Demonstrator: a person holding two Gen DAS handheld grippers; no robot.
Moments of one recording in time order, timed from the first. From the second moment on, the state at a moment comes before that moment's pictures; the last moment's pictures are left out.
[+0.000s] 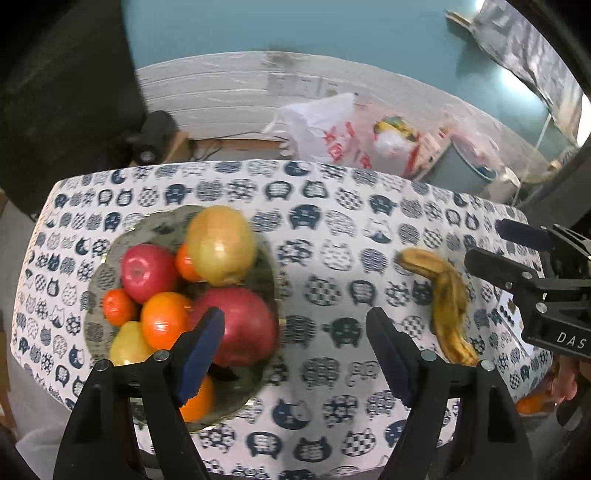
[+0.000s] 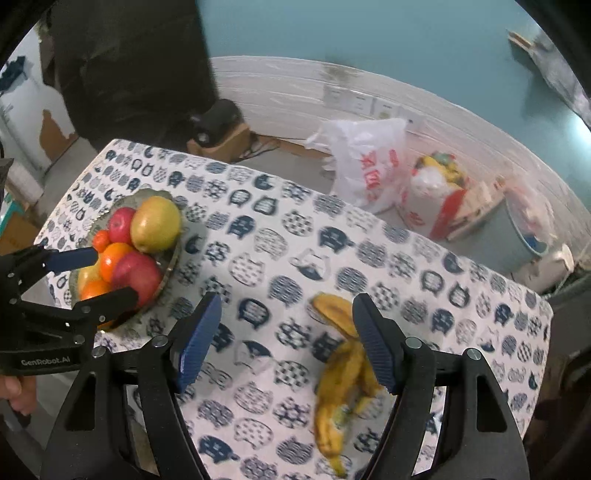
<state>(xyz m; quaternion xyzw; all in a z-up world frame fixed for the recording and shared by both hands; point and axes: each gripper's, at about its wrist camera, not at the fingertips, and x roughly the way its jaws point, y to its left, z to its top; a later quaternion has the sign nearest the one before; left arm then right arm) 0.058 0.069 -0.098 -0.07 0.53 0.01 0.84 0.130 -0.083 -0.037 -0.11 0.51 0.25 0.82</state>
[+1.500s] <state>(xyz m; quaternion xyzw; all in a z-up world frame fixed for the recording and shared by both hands) 0.114 -0.117 -0.204 -0.04 0.64 -0.07 0.76 0.138 -0.252 -0.128 -0.03 0.61 0.12 0.78</state>
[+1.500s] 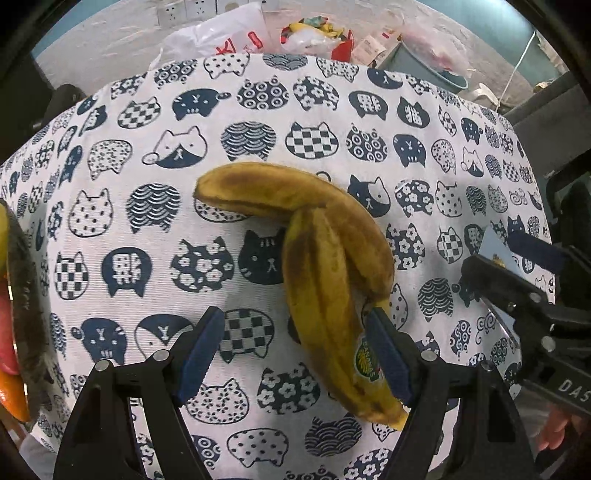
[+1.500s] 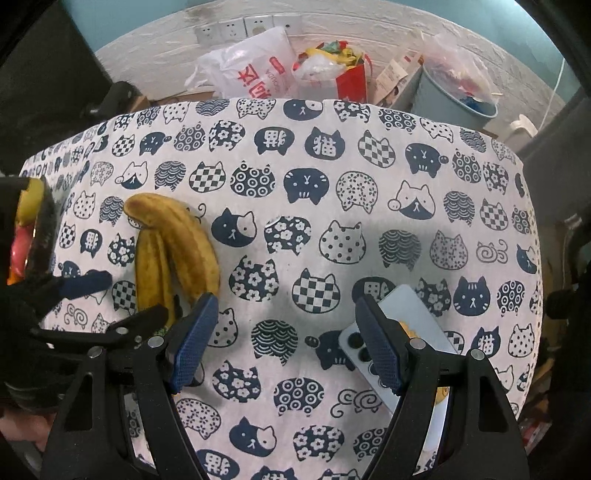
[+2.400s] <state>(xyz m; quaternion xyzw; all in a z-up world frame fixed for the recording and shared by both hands) 0.101 -0.107 -0.193 -0.01 0.61 -0.10 0.79 0.141 -0.242 -0.125 -0.04 0.61 0.13 0.78</state>
